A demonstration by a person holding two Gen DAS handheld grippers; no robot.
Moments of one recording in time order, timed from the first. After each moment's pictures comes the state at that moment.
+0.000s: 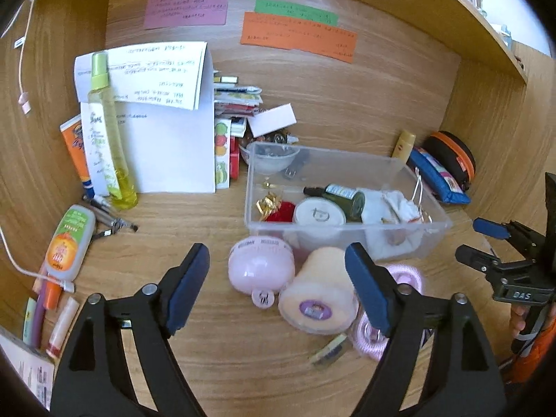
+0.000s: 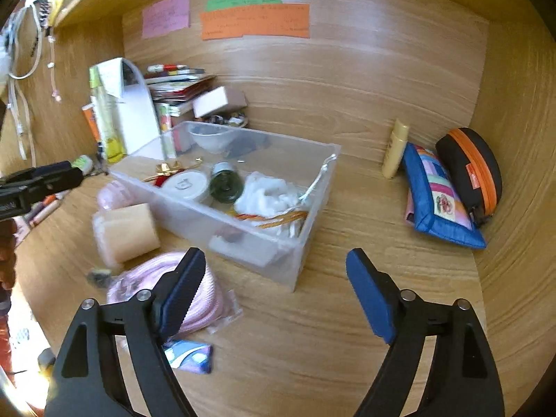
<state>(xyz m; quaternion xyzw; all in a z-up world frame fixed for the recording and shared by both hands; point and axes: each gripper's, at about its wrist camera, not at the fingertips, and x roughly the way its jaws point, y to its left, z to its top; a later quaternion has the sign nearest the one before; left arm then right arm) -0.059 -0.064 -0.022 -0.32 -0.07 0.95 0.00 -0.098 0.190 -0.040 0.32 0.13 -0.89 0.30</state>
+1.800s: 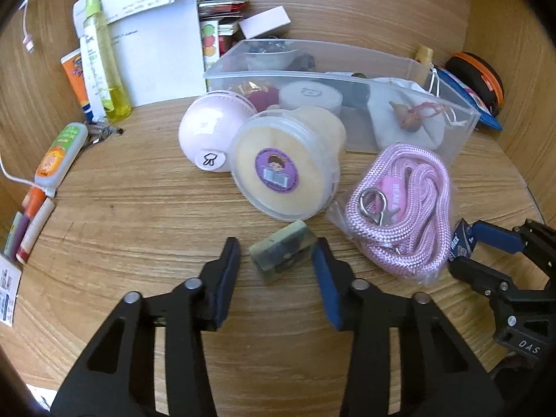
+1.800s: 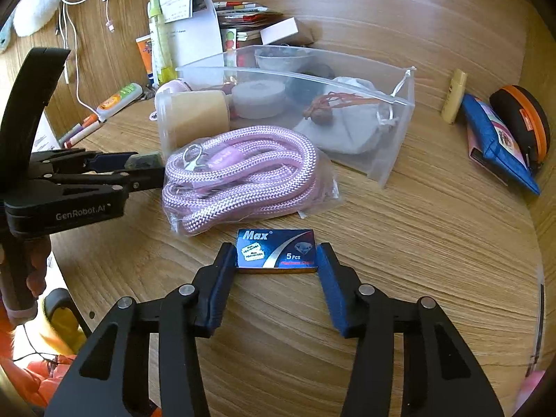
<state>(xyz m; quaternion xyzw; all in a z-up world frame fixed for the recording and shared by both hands) -0.040 -0.006 -0.103 -0.42 -0.05 0.90 -0.06 -0.044 0.185 -0.114 0.37 0.15 -0.84 0.37</state>
